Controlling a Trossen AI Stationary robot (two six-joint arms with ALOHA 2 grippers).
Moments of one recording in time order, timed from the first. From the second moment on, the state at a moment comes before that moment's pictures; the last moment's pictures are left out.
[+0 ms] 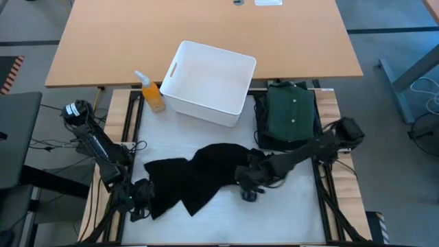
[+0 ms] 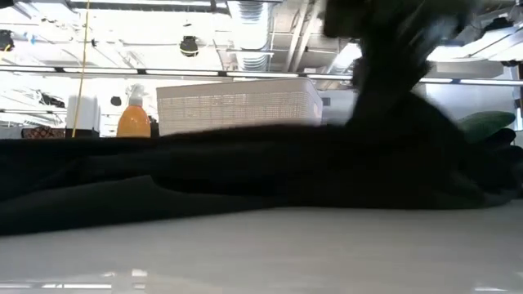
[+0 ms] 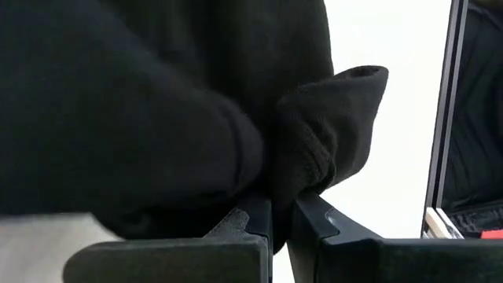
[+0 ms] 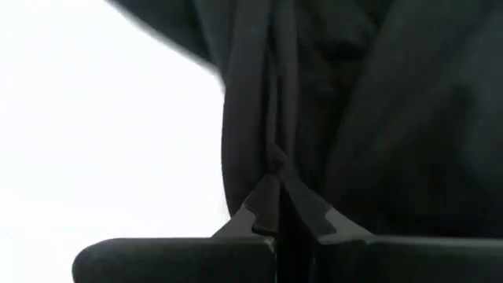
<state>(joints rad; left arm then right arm) -1.06 1.16 0.37 -0.12 -0.16 -1.31 0.40 1.68 1.12 -0.50 0.22 0.51</state>
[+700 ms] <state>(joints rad) -1.06 1.17 0.37 -0.13 -0.22 -1.29 0.99 1.53 1.12 -0.59 0.40 1.32</state>
